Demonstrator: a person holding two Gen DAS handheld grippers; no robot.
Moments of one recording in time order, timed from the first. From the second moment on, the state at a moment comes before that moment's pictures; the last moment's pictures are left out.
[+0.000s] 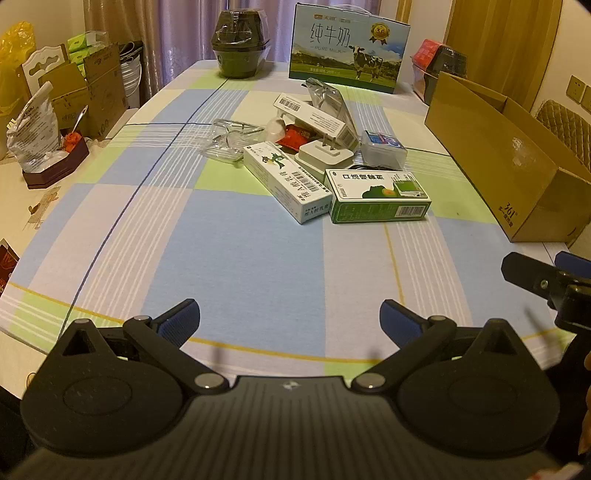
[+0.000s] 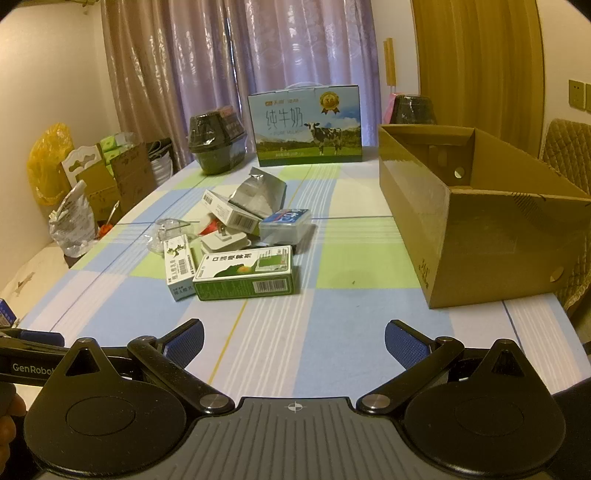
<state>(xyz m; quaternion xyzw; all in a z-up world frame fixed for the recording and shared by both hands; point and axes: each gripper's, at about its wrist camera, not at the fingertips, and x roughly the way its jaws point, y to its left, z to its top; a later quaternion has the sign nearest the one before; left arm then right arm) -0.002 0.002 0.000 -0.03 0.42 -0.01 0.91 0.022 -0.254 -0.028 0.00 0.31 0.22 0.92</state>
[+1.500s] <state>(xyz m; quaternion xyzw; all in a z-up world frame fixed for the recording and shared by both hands) 0.000 0.004 0.000 -0.04 0.42 0.00 0.91 0.026 -0.251 -0.024 -0.01 0.32 0.25 0.92</state>
